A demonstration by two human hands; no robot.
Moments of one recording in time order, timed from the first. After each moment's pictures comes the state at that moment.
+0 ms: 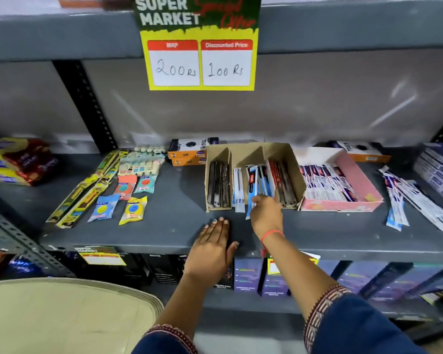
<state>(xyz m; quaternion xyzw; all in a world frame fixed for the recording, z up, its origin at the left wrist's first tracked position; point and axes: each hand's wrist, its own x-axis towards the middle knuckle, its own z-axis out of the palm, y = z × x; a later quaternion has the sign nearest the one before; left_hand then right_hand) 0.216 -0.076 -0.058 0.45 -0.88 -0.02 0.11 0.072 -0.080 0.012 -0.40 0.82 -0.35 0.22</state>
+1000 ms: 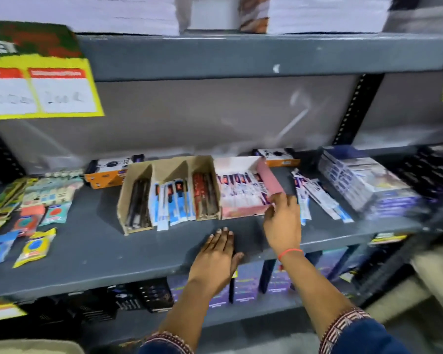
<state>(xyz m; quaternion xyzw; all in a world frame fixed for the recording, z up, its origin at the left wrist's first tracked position) 0.058 -0.028 -0.048 0.33 -0.94 -0.04 0.08 -0.092 0.018 0.017 -0.39 0.84 -0.37 -0.05</state>
